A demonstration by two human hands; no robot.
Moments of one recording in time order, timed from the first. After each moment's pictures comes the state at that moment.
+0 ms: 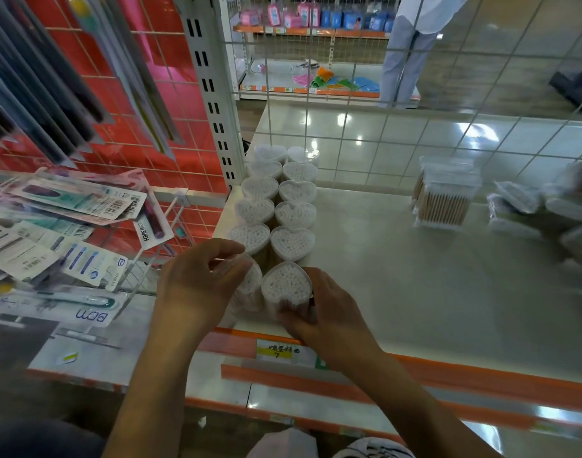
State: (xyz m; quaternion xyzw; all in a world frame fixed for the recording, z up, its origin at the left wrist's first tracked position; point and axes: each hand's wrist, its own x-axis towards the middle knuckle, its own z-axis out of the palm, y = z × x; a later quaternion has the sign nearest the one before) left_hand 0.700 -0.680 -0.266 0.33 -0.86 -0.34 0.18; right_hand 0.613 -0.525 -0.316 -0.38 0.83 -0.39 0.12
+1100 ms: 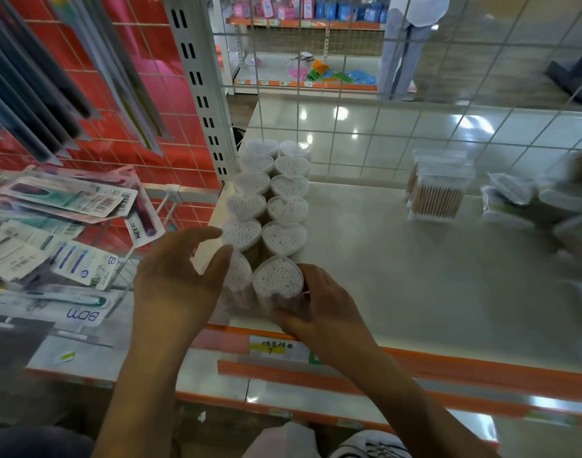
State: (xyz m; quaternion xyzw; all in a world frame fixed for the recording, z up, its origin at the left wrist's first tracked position) left_hand 0.704 -0.674 -0.261 0.33 -0.88 -0.25 0.25; right_hand 0.612 -0.521 -0.320 -0.38 0.83 -0.39 0.13
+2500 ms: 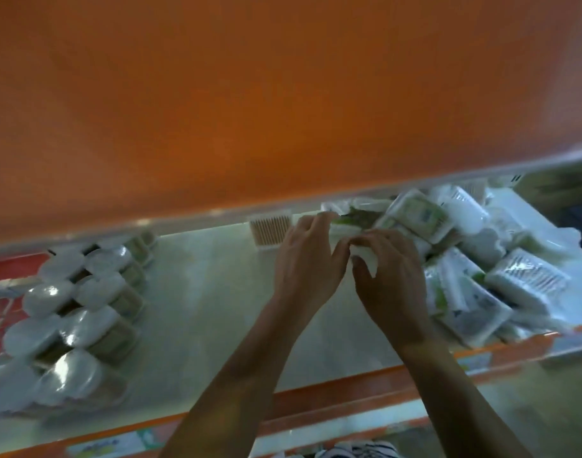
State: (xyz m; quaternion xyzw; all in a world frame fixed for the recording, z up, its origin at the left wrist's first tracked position) left_hand 0.472 -0.418 -0.260 0.04 -0.95 -0.28 0.15; right_hand 0.458 -0.297 -0.290 -0.16 0.90 -0.34 -0.24
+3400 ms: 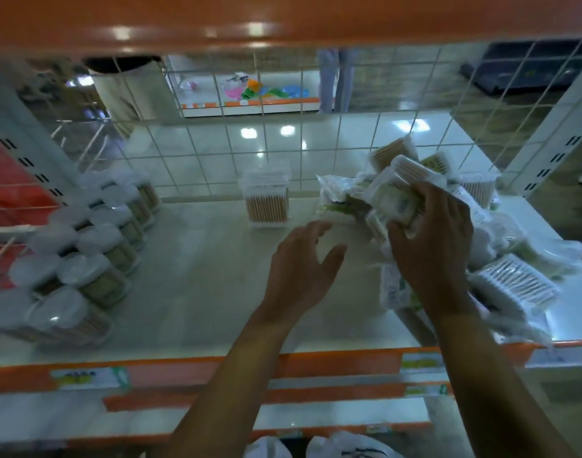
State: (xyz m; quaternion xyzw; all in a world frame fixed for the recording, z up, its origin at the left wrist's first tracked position) left_hand 0.496 -0.386 -0.282 0.09 -0.90 -0.39 0.15; right_hand 0.415 -0.234 -0.277 -0.14 0.89 -0.32 -0.28
